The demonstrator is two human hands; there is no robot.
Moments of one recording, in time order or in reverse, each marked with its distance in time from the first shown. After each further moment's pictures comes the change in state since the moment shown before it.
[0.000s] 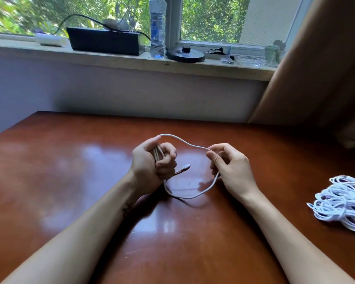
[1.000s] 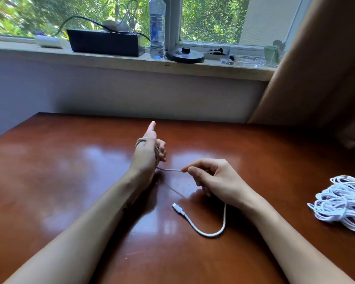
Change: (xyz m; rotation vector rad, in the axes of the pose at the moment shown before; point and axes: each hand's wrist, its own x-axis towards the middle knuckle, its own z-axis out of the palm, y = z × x) left_hand 0.019 -0.001 -0.011 0.441 0.397 0.395; right_hand -0.015 -0.026 0.010 0.184 -0.452 0.052
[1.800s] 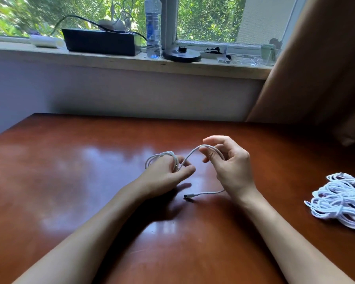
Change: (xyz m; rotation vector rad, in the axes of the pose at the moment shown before) left_hand -0.038 0.004 0.010 0.599 -0.553 -0.015; right_hand 0.004 -0.003 -0.011 -0.104 0.527 -0.244
